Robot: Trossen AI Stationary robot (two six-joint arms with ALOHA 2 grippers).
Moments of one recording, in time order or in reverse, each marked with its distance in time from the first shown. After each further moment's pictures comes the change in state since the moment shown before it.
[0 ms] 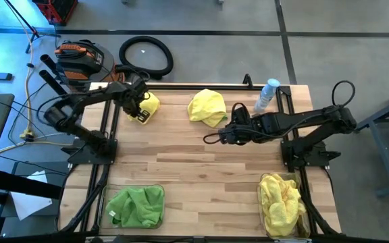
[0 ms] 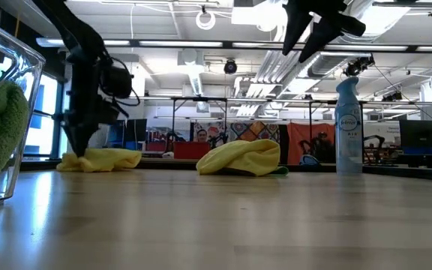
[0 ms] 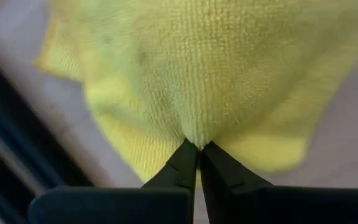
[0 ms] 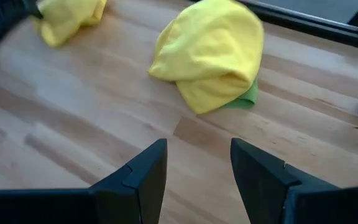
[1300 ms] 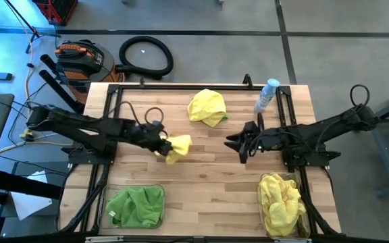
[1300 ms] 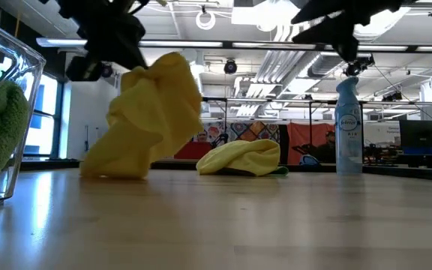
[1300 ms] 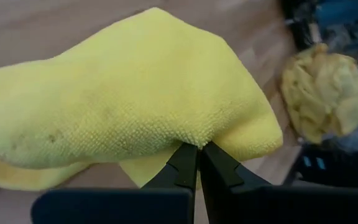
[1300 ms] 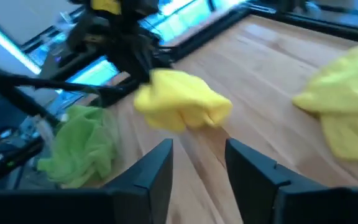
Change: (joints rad) left arm -0.974 -0.306 0.000 0.418 0.047 -1.057; right arm 0.104 -0.442 -0.678 0.997 -0.194 -0.517
